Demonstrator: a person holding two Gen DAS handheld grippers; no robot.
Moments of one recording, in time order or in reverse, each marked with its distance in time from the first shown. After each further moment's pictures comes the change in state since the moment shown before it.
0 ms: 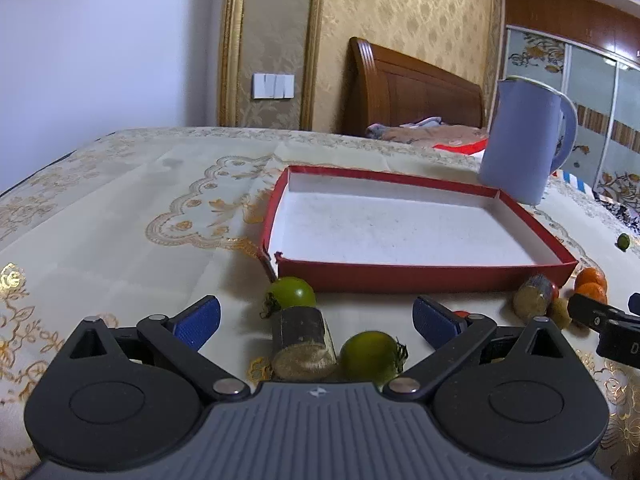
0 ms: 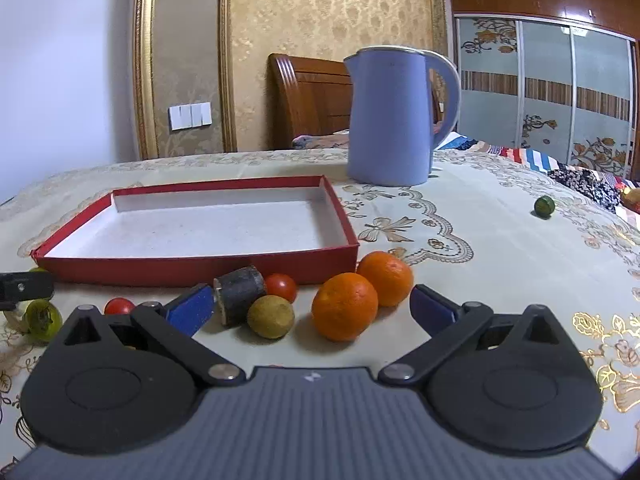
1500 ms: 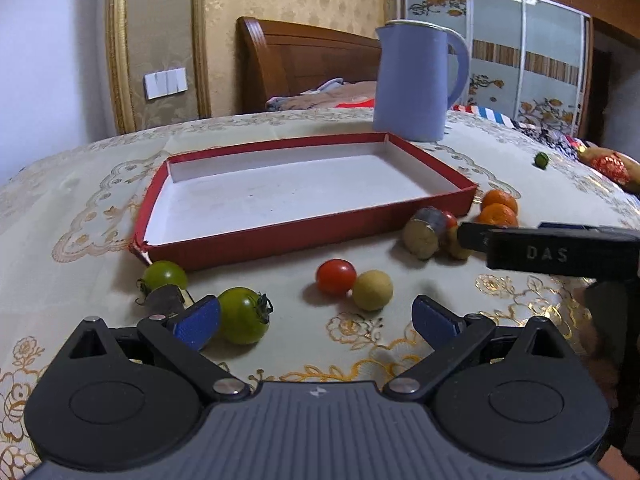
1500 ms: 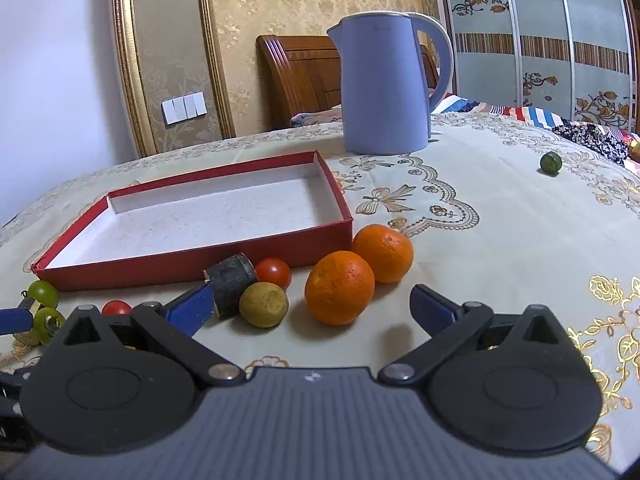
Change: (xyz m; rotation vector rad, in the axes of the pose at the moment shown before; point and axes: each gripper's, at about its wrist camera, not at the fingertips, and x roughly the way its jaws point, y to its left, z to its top) left arm -0.005 -0.053 -0.013 0.216 0.063 -0.211; right arm 0.015 -0.017 -0.003 0.105 0.070 0.041
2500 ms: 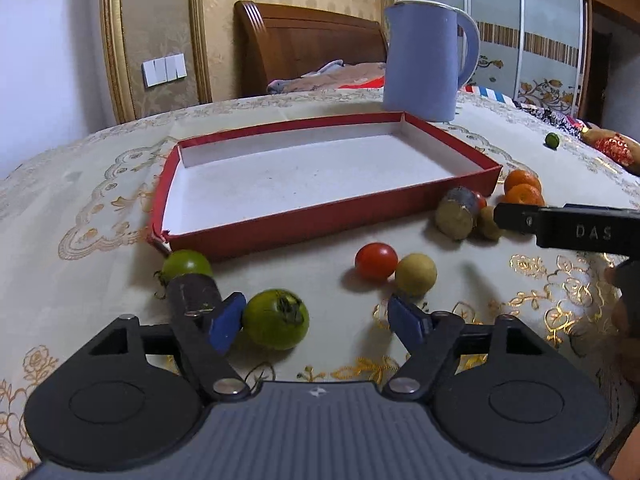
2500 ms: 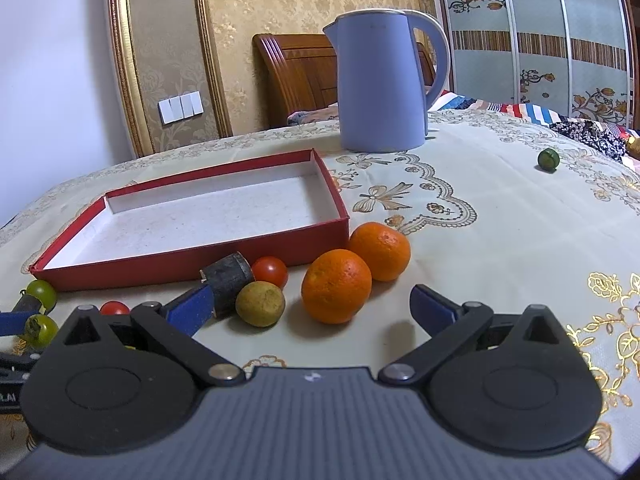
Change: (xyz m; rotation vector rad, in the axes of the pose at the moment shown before) left arm 0.009 0.023 -0.002 0.042 0.053 -0.002; right arm 0.001 -0.001 0.001 0.011 0.005 -0.007
